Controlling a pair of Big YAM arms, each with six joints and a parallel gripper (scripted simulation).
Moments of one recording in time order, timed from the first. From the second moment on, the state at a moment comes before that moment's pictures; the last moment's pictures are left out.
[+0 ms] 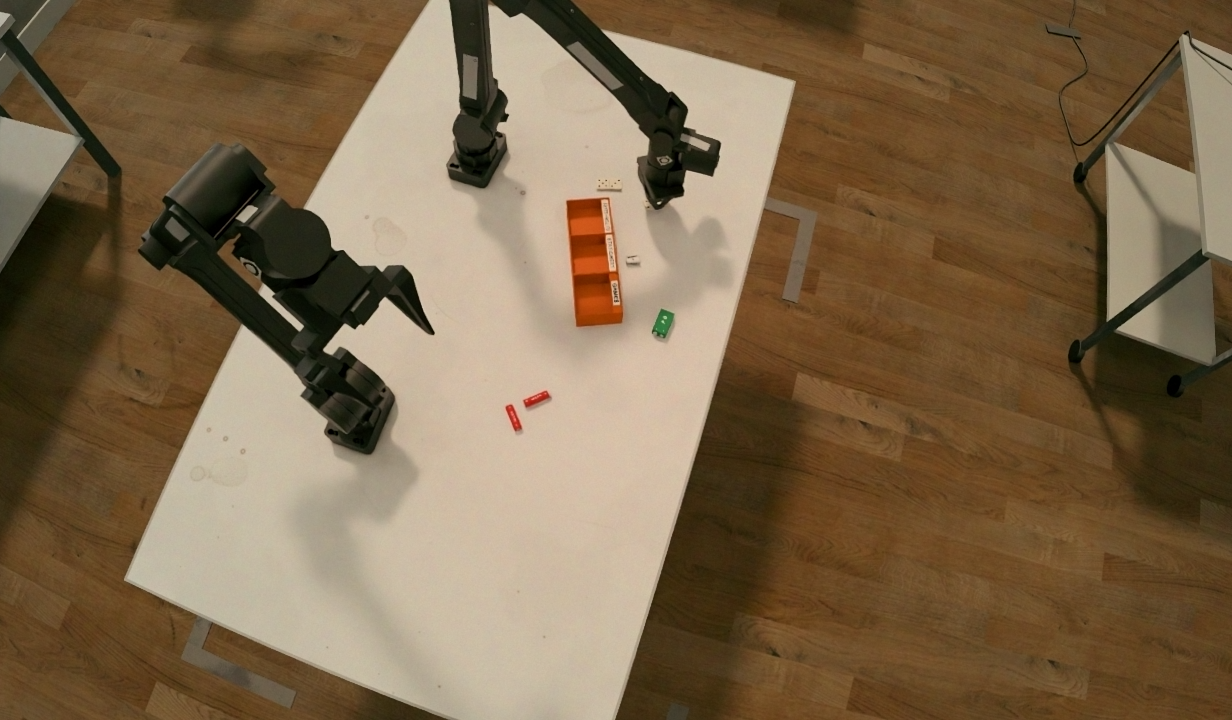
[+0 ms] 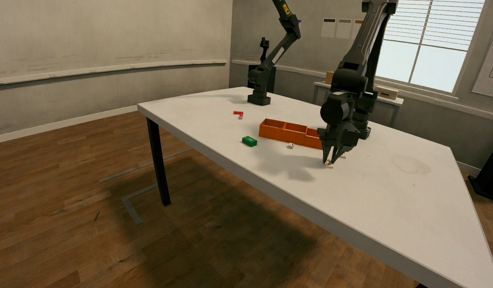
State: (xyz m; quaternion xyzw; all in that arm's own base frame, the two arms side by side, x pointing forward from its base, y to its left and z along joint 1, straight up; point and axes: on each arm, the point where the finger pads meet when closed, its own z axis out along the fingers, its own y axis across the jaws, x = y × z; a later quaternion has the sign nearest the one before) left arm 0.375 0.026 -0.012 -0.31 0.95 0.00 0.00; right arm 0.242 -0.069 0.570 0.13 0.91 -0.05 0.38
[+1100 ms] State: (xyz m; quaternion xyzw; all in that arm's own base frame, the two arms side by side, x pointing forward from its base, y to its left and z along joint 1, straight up) left arm 0.367 0.026 0.006 -0.31 0.95 0.00 0.00; right arm 0.242 -0.069 0.570 0.13 0.91 -0.05 0.38
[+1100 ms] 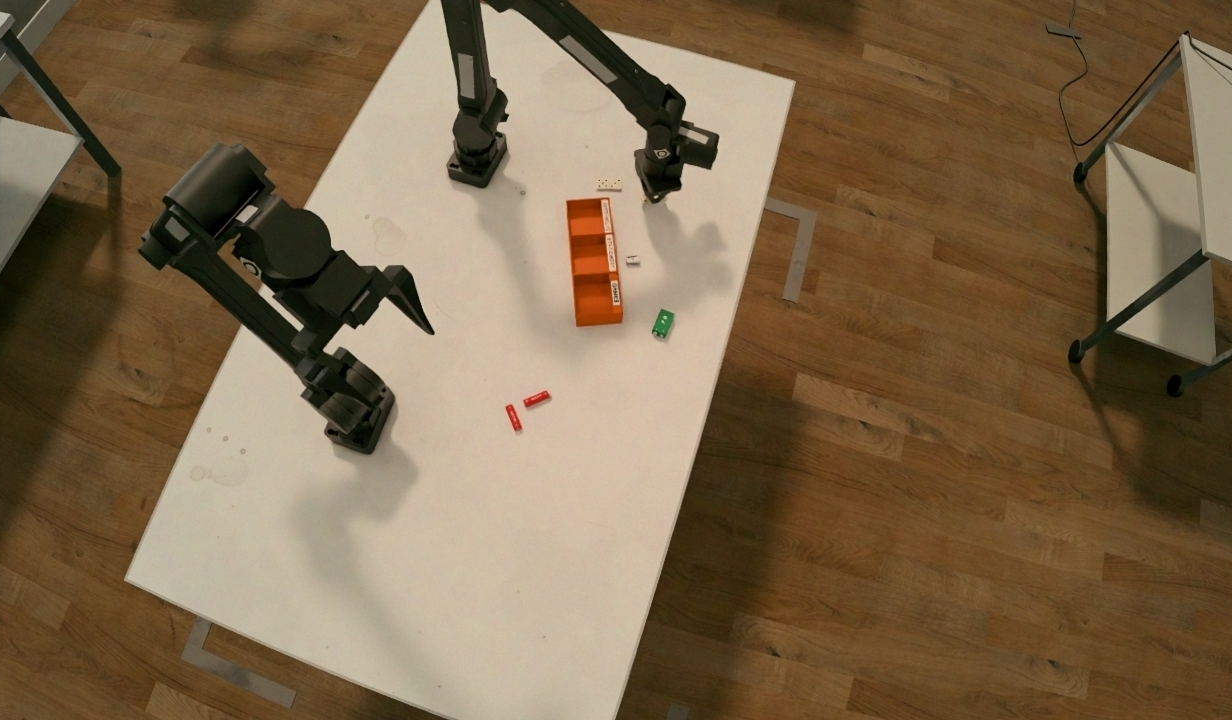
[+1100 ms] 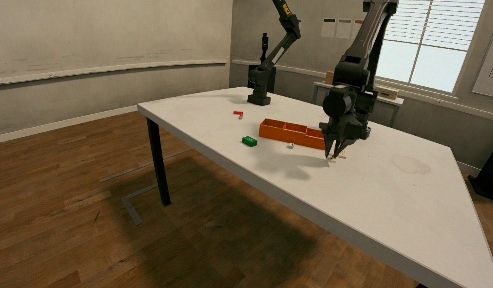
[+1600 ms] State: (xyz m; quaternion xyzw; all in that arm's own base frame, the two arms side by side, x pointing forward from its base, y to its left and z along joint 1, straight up) left arm 0.372 0.027 0.049 -0.31 0.95 0.00 0.00; right arm 0.242 -0.069 0.570 0.13 0.91 -0.05 0.38
